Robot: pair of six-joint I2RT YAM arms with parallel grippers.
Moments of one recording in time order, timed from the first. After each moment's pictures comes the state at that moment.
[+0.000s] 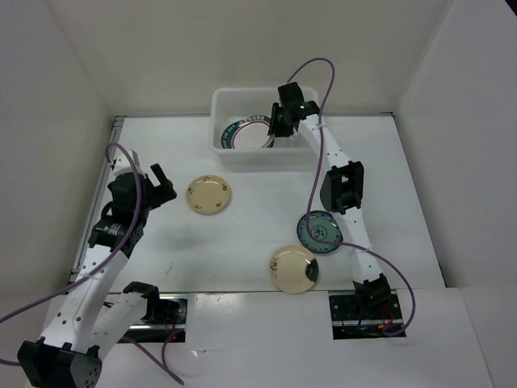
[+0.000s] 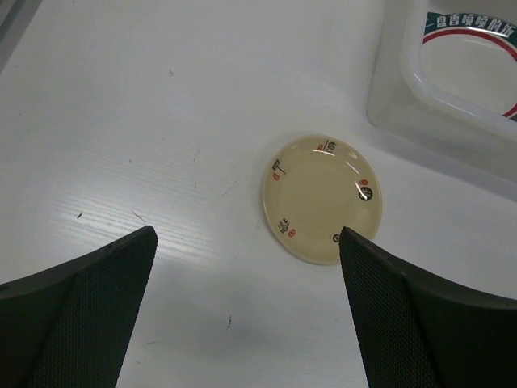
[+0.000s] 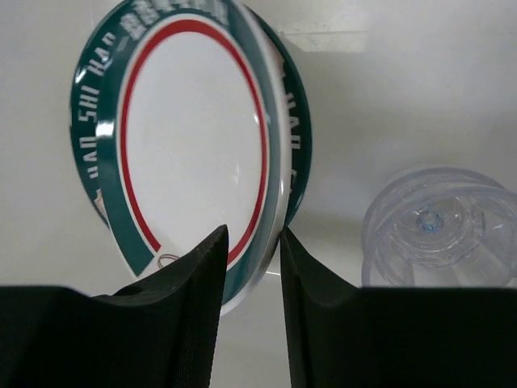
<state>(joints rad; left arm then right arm) -0.17 0.80 0.78 -0.44 -0.31 -0.45 0.36 2.61 2.66 -0.86 -0.06 0.46</state>
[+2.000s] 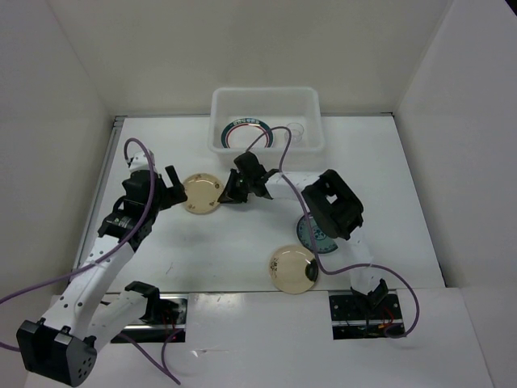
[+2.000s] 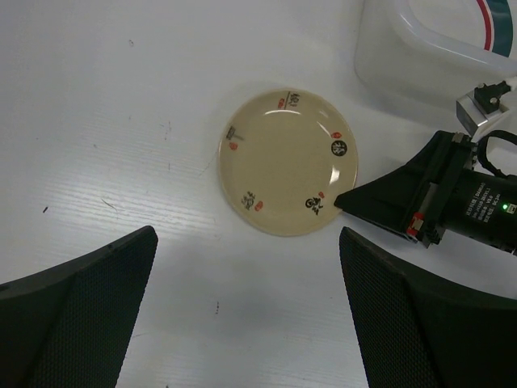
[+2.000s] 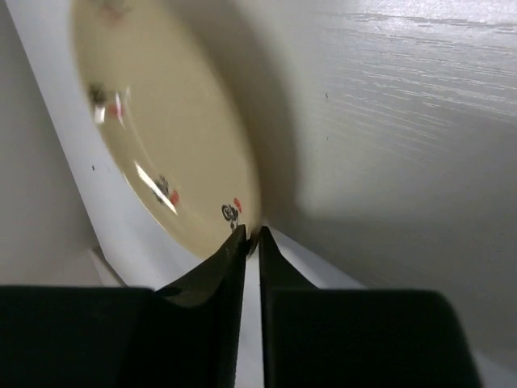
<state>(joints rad) -0.25 0.88 0.78 -0.43 -0.30 -0.45 0.72 2.23 1.50 -0.04 -0.29 0.99</state>
